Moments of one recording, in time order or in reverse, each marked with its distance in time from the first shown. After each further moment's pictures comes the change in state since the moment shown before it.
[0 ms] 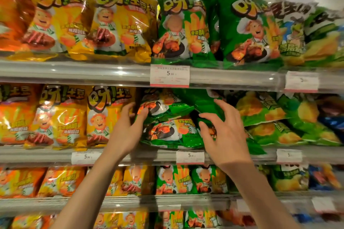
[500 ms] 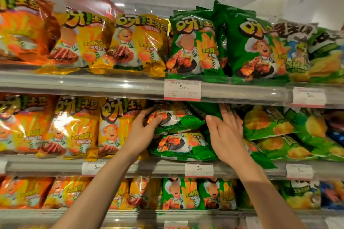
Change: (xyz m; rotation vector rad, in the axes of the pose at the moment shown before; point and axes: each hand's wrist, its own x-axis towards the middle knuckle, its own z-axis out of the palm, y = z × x) left_hand 0.024 0.006 -0.001 -0.327 -0.081 -0.024; right_hand 0.041 -0.001 0.022 -0.034 -0.165 0.138
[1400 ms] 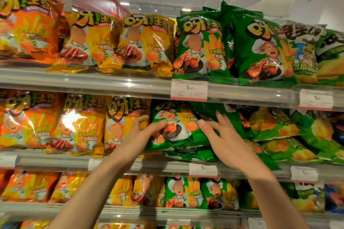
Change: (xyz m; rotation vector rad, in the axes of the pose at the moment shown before) left_hand -0.042 0.027 -0.025 -0.050 -0.147 -0.214; right_hand -0.017 -0.040 -0.038 0.260 -0.346 0.079
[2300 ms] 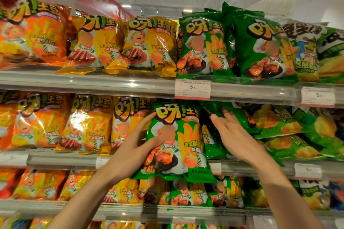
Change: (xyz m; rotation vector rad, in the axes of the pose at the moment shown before) left_hand -0.028 -0.015 -0.024 0.308 -0.082 0.354; right_hand 0.008 0.011 -0.006 0.023 -0.002 0.020
